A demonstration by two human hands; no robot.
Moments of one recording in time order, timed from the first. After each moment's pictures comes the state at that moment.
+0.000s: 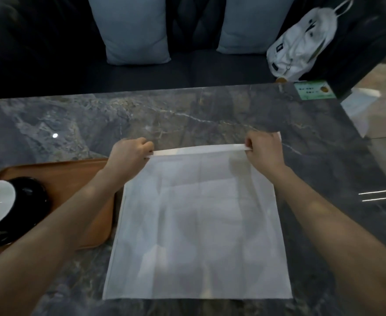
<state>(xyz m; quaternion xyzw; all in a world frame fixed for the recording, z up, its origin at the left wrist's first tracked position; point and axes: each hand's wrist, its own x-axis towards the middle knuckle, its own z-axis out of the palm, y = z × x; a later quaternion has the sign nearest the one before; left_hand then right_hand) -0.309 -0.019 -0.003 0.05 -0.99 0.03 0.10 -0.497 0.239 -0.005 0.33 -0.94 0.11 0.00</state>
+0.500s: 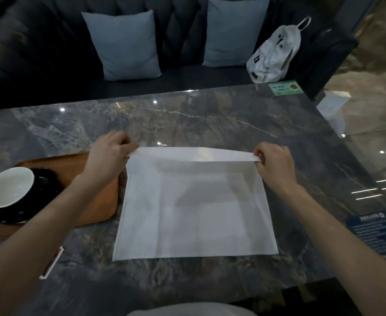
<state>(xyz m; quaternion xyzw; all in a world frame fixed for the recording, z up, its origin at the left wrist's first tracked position) -0.222 0.004 0.035 0.03 -0.98 0.02 0.20 -0.401 0.339 0.014 0.30 -0.93 0.19 0.10</state>
